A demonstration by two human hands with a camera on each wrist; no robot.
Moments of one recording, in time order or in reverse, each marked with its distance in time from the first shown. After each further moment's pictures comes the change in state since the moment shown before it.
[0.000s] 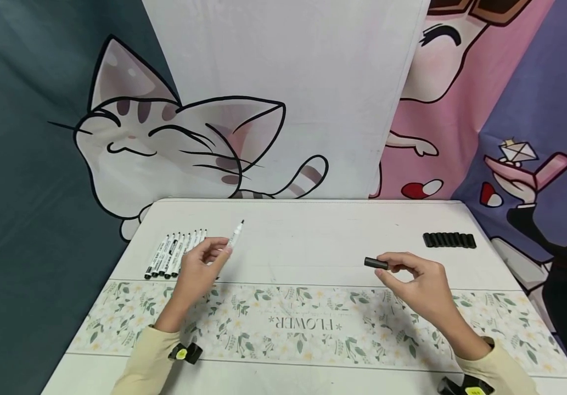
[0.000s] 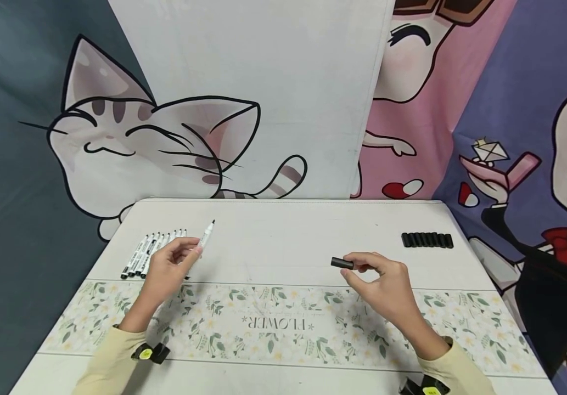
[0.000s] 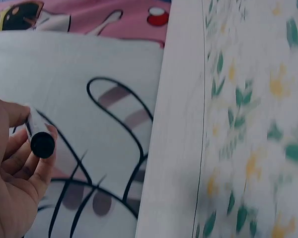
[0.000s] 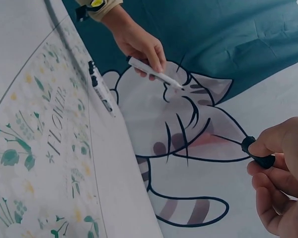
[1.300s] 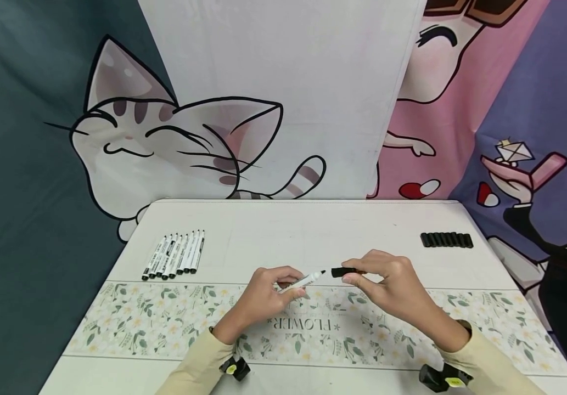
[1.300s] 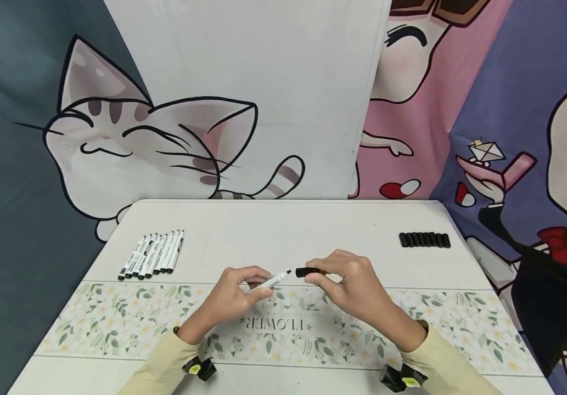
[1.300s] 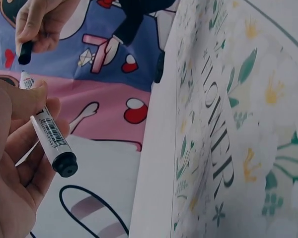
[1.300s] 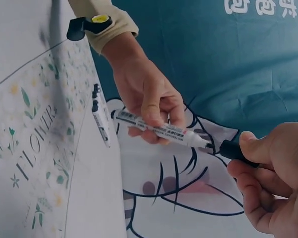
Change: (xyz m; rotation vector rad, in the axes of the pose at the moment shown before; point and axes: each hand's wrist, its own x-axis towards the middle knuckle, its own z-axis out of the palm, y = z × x) left_hand -0.021 0.050 0.104 0.013 -0.397 0.229; right_hand 0.023 -0.044 0.015 -0.015 -0.192 -0.328
